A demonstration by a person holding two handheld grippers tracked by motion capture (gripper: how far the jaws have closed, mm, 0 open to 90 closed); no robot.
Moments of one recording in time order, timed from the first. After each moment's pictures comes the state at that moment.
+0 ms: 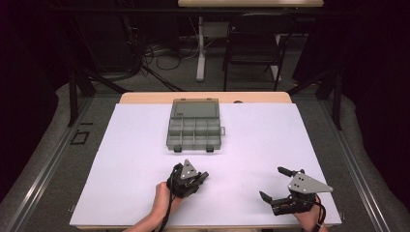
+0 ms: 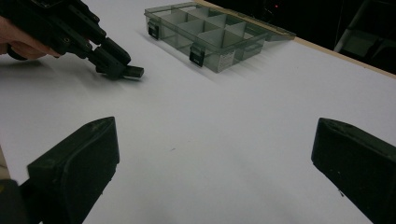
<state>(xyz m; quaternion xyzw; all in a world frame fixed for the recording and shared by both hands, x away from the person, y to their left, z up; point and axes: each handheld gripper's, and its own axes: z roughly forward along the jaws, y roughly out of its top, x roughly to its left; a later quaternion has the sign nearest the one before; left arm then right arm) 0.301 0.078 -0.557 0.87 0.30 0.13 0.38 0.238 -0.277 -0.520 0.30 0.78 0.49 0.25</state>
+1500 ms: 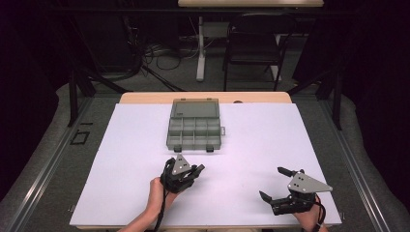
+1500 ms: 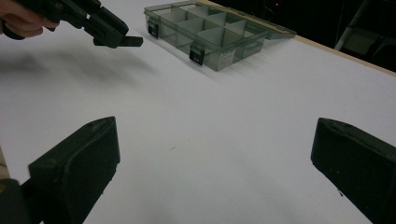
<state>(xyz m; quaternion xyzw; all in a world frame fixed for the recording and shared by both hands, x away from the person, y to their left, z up) 0.305 0.093 -0.533 0.85 0.30 0.16 0.41 0.238 -0.277 -0.520 0.30 0.78 0.49 0.24</state>
